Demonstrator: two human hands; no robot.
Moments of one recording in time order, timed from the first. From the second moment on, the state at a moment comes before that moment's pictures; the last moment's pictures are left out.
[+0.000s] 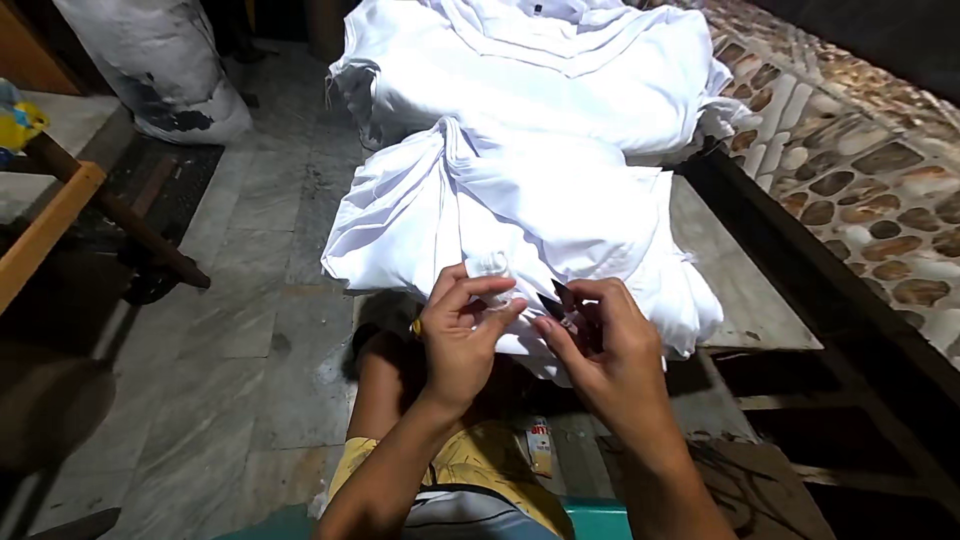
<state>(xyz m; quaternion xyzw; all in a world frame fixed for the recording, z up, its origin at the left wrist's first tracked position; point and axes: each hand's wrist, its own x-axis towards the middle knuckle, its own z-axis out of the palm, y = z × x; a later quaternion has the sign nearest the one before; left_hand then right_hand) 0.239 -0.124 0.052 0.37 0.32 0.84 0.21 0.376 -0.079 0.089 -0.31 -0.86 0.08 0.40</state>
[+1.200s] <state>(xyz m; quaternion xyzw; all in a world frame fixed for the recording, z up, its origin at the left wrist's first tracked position) 0.218 -0.156 0.052 0.47 0.25 0.79 0.30 0.348 -0.098 0.095 -0.25 -0.89 0.02 0.39</state>
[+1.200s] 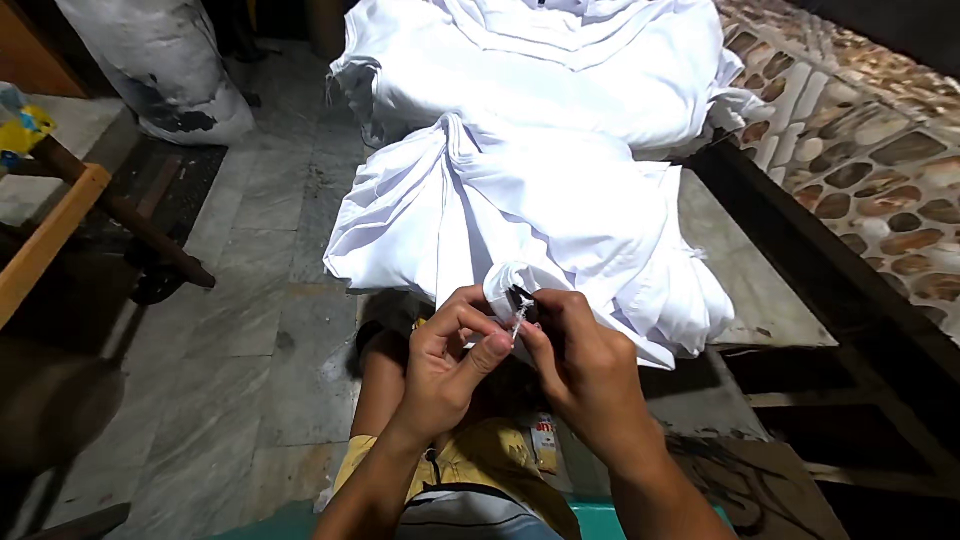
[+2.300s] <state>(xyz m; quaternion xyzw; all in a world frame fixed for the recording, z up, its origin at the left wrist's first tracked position) 0.216 -0.162 0.016 0.52 0.56 0.63 -0.13 0.383 -0.064 0.091 -0.18 -0.94 0.07 0.29</state>
